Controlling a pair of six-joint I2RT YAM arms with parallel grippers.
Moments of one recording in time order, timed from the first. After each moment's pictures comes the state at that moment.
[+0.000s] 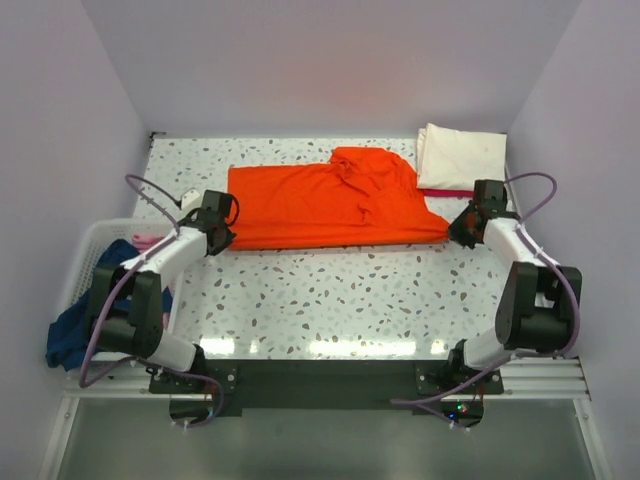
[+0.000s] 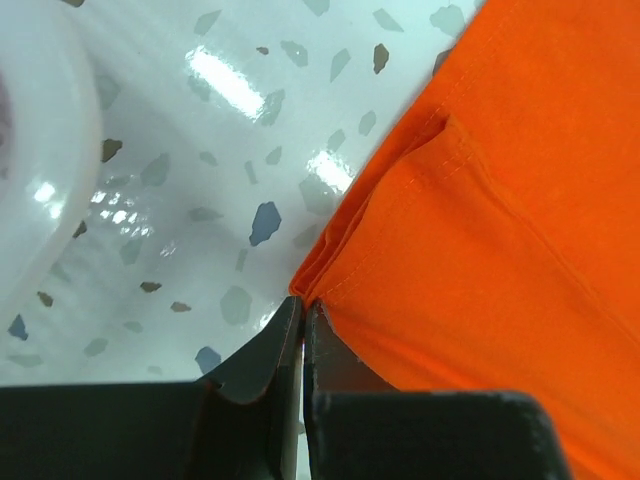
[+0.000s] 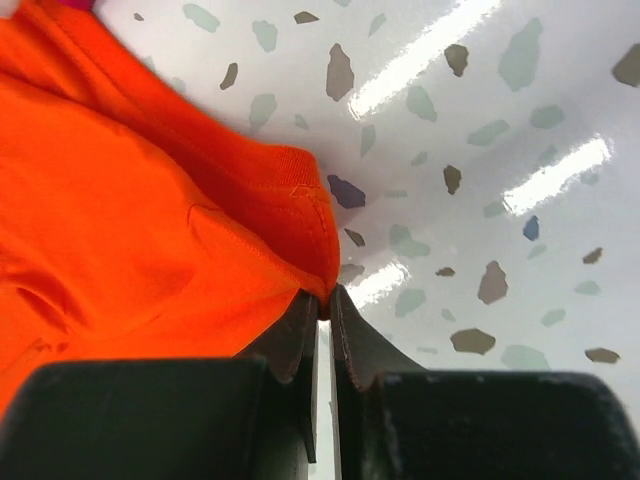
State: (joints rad) left arm -0.20 1.52 0.87 -0.38 -0.43 -0.86; right arm -0.12 1.55 0.96 -0.42 0.06 0.65
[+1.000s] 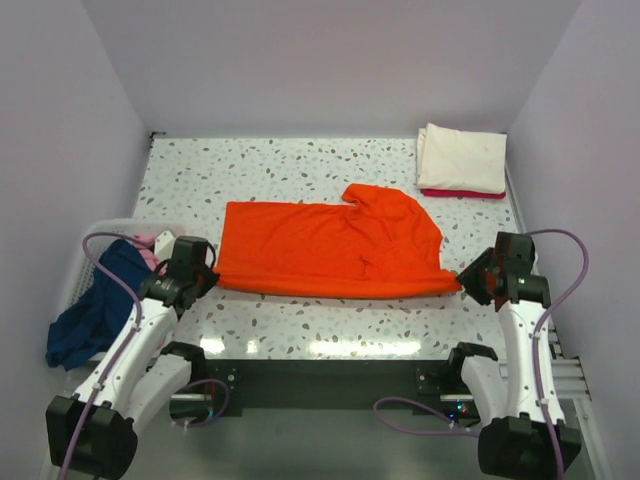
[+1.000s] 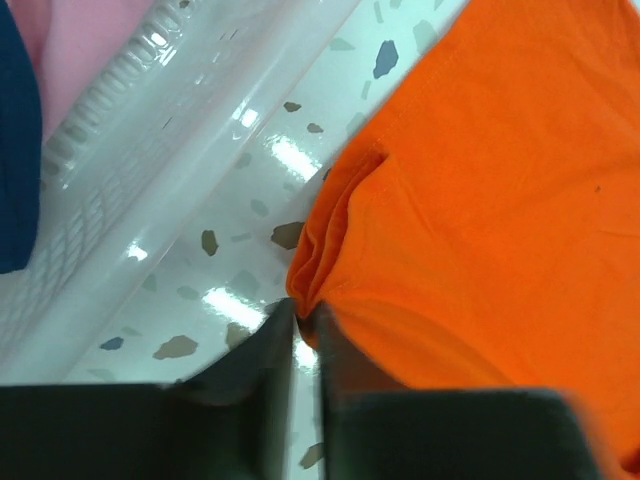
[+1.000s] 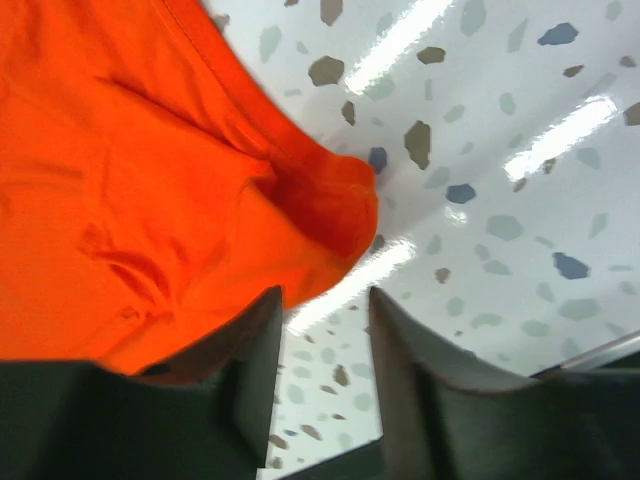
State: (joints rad) left arm -0.21 0.84 0.56 -0.67 -0.35 -0.93; right arm -0.20 0.80 0.73 -0.92 0.01 0.66
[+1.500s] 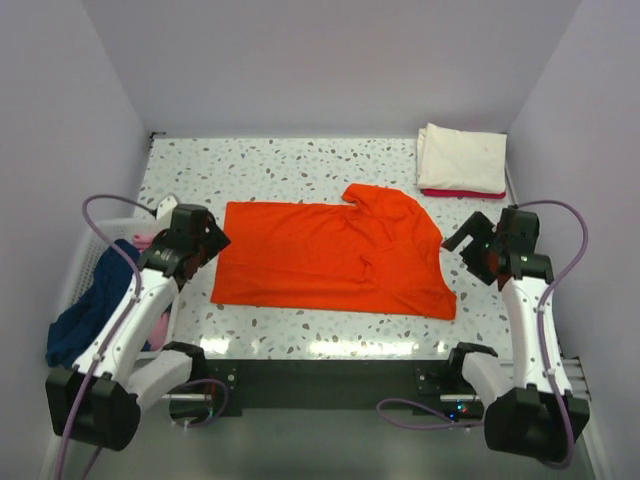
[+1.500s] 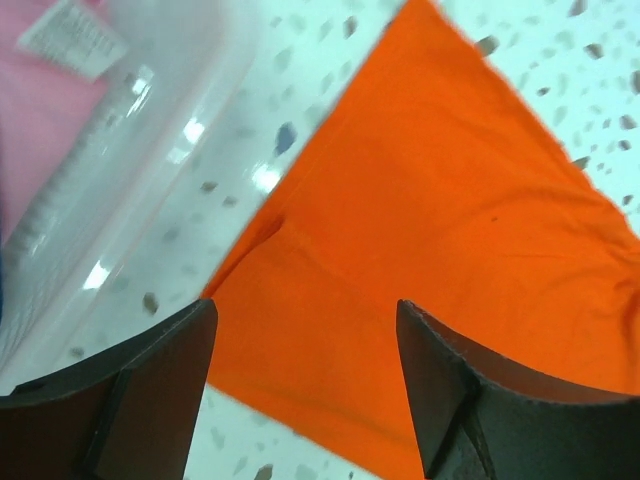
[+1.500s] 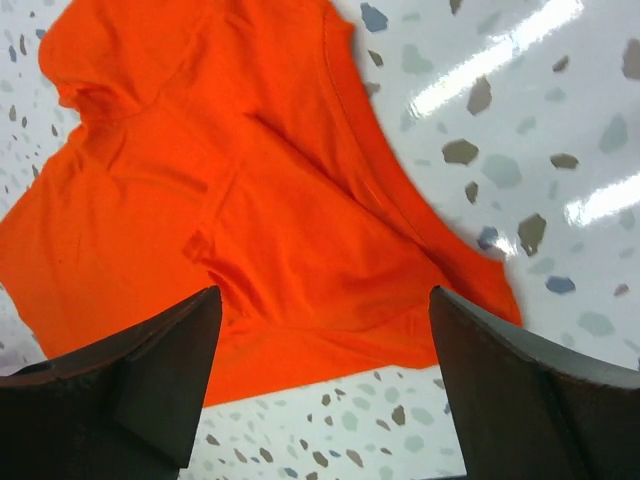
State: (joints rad) left arm -0.21 0.95 0.75 -0.67 -0.34 -0.85; right arm -0.20 0.90 0.83 -0.81 -0.12 0.60
